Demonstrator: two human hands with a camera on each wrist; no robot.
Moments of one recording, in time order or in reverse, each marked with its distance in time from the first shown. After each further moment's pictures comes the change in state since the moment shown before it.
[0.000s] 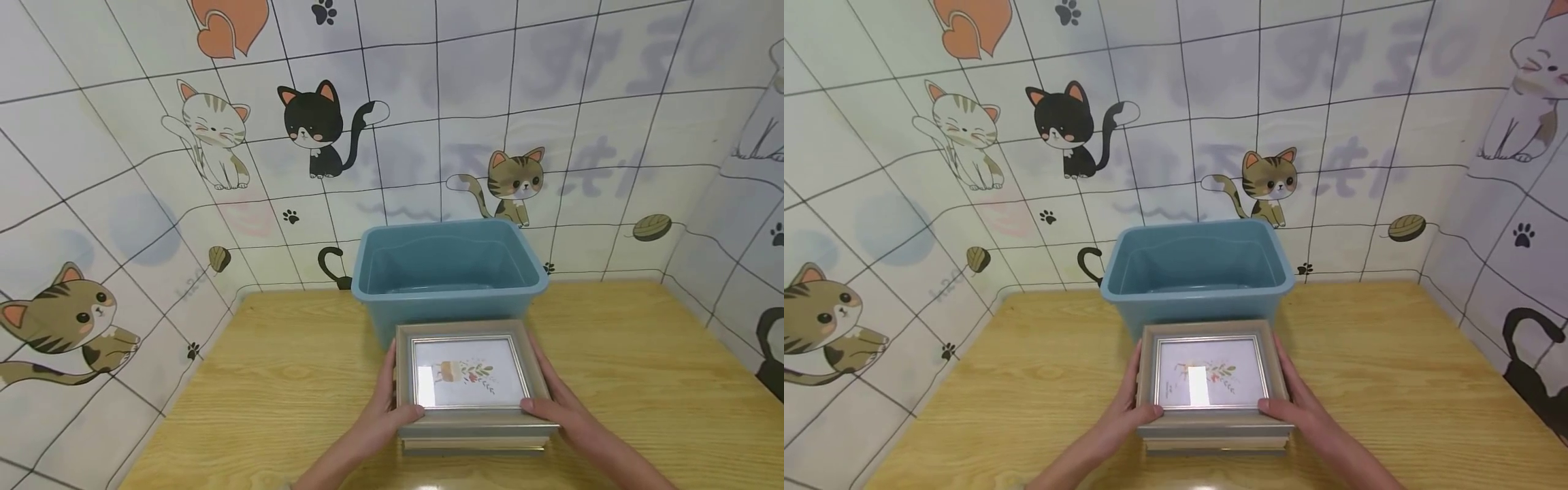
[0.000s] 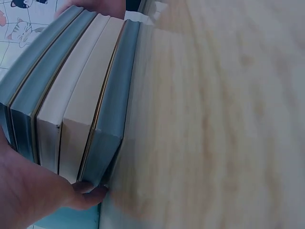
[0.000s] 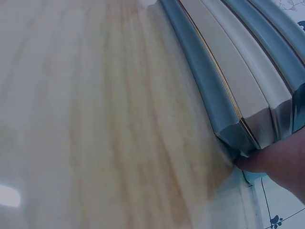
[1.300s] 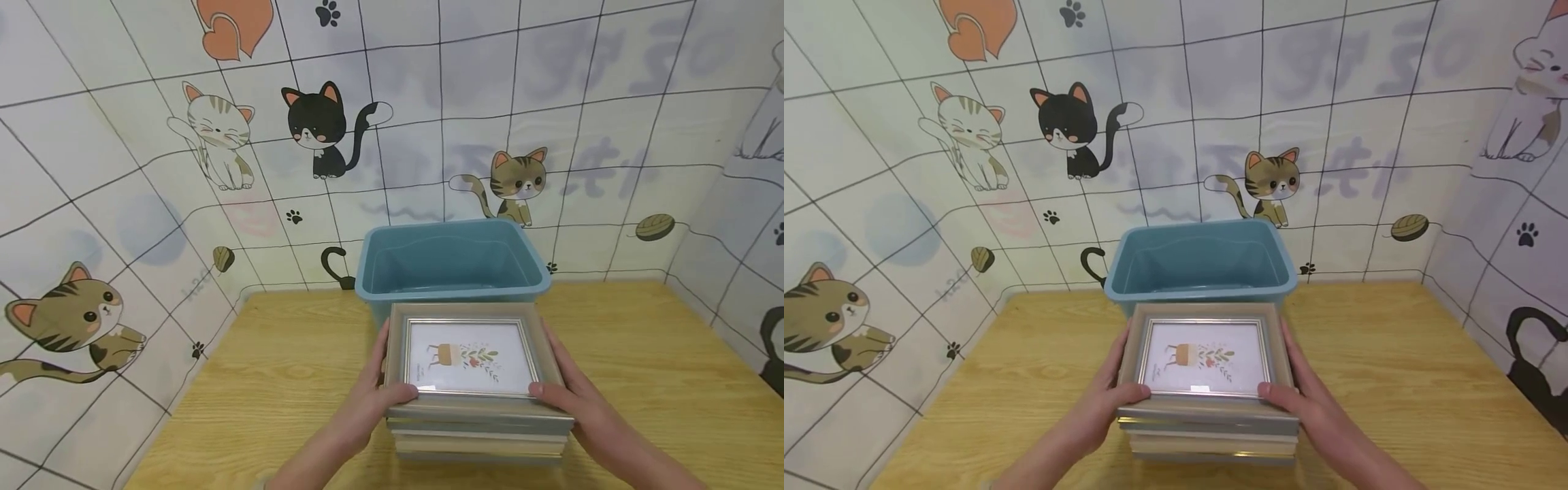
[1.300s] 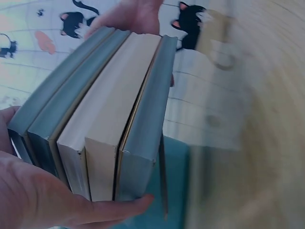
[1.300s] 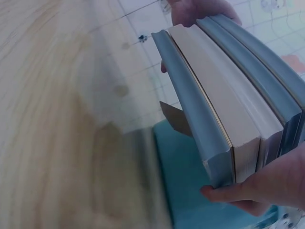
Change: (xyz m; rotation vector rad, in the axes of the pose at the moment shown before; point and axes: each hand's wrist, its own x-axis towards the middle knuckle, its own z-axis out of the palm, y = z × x) left_hand -0.011 0.082 -0.003 -0.060 0.098 -0.117; right_hand -0.010 -0.067 0.010 0.054 0.040 0.126
